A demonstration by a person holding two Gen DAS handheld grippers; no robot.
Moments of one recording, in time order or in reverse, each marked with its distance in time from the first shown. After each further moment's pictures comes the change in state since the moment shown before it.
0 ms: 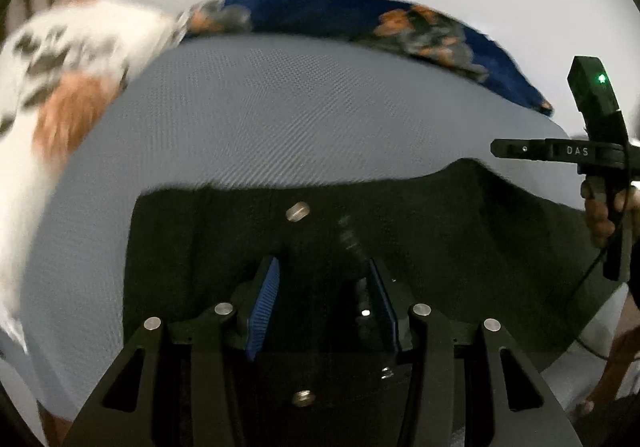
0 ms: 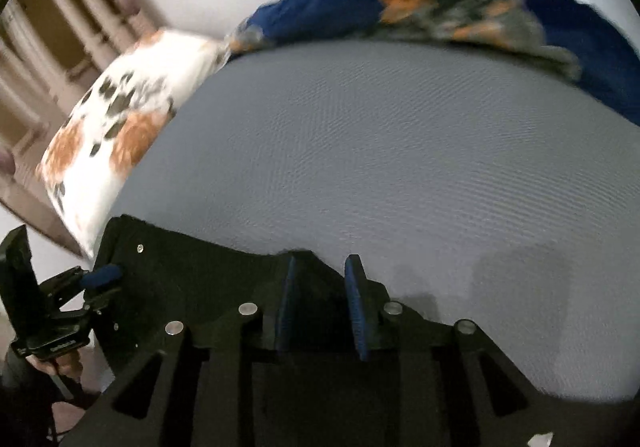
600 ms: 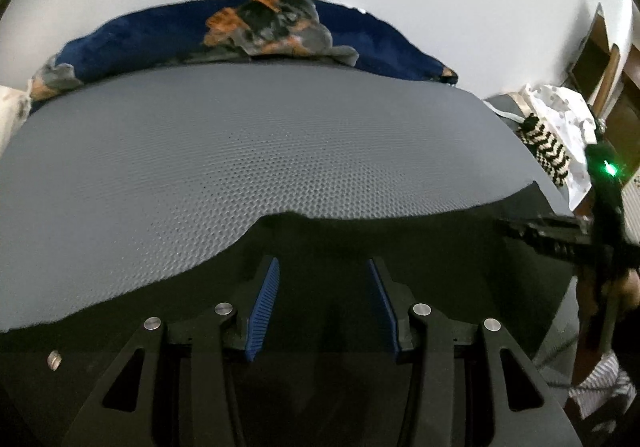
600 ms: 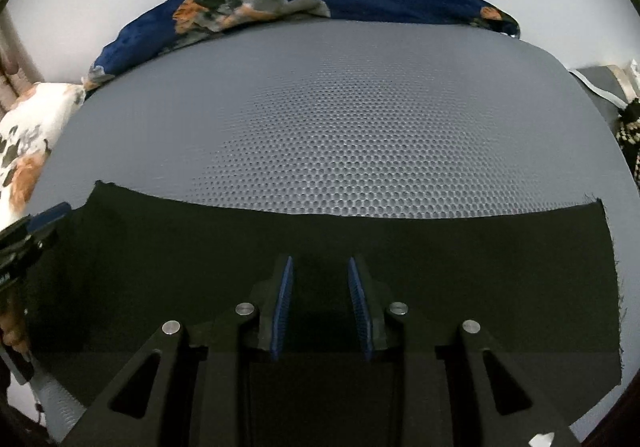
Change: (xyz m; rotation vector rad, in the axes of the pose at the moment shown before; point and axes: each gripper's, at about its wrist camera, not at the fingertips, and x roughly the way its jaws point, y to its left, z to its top) left arm 0.076 -0.137 0.058 0.206 0.032 -0.276; right arm -0.078 -0.108 -0.107 0.273 -0.043 -0.412
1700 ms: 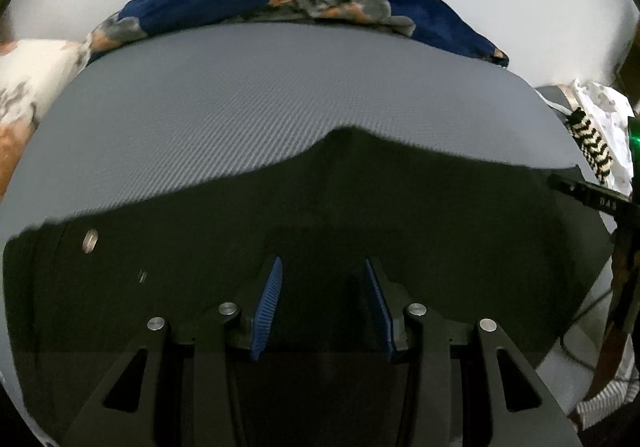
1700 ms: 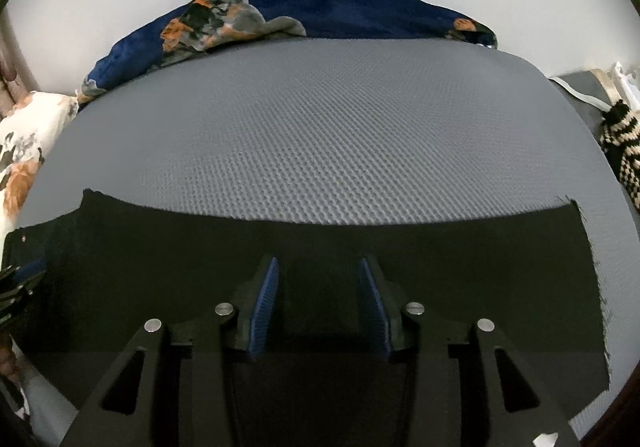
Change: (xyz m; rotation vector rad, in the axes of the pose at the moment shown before) left arm -0.027 0.010 -0.084 -0.101 0.059 0.193; right arm -0.015 -0.030 -0.013 0.006 -0.072 -0.030
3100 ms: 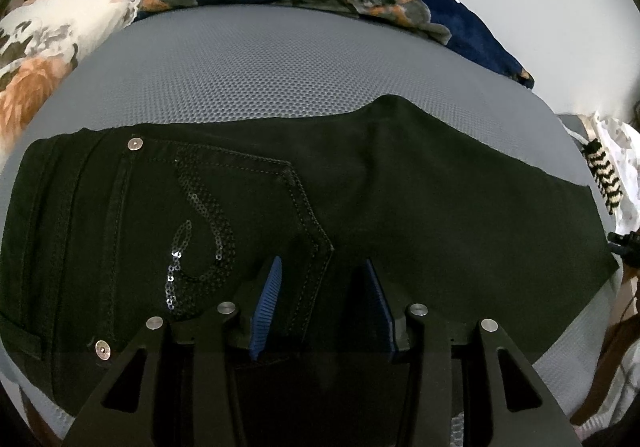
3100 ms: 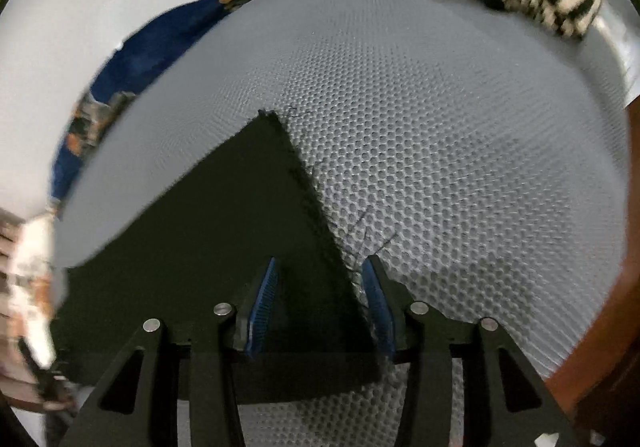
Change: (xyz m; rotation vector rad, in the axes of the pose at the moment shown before) left arm -0.013 0.023 -0.028 -0.139 -0.012 0.027; right arm -0.039 -0.279 -0.067 0.474 0.112 0.118
